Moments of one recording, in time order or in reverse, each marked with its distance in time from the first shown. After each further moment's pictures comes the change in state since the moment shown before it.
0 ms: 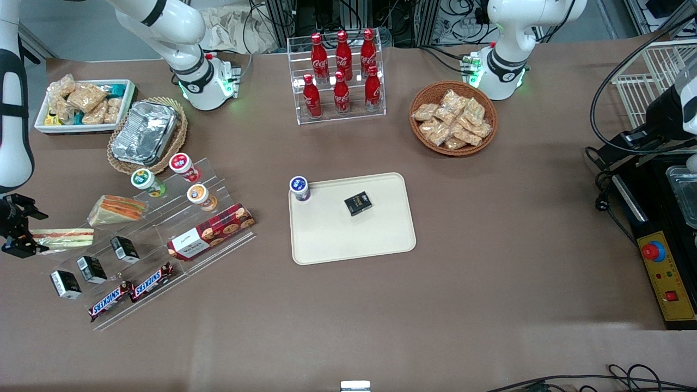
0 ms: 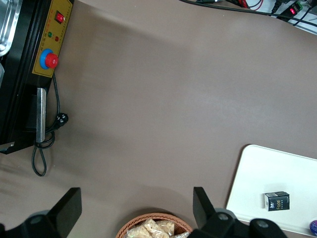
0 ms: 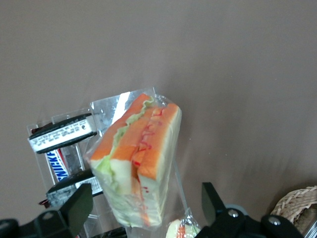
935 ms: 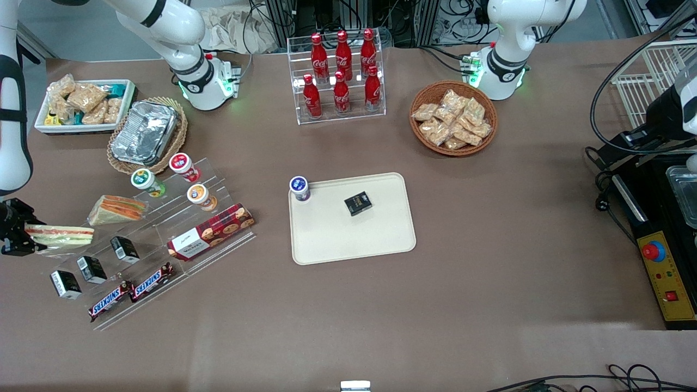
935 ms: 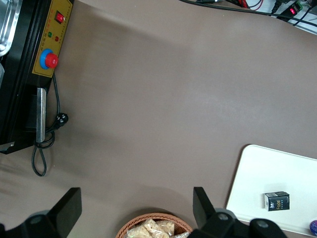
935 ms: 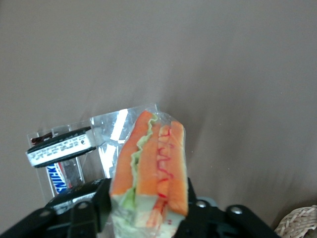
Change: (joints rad) arm -0.022 0.019 0.002 0.006 0.001 0.041 -0.051
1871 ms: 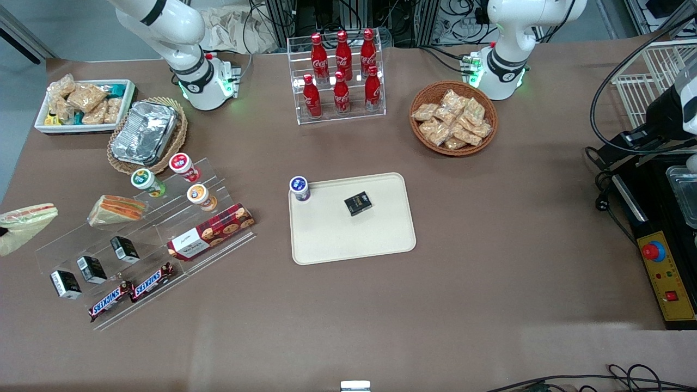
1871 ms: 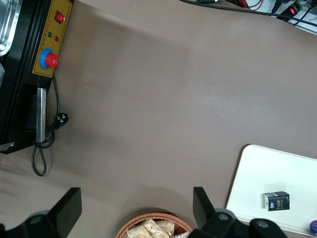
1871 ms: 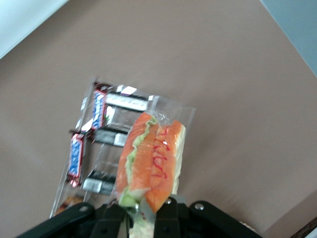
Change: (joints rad) arm 0.014 -0.049 0.062 0.299 0.000 -0.364 -0.533
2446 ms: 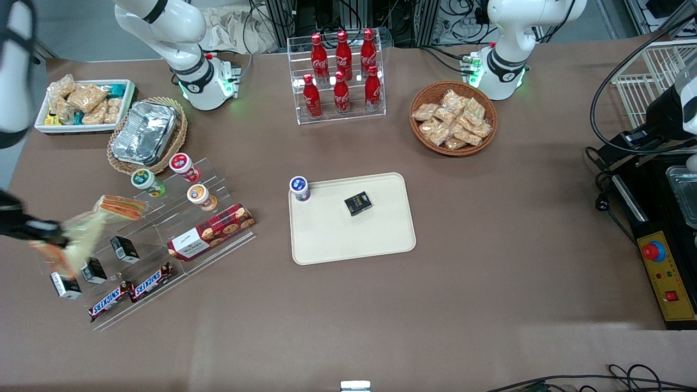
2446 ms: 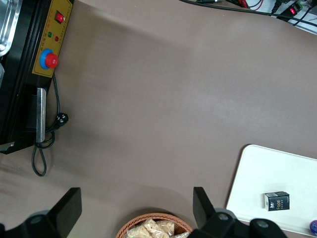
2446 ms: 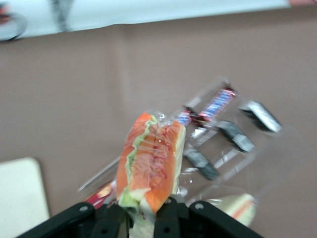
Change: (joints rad) arm 0.115 -0.050 0.285 0.035 -0.004 -0.018 -0.221
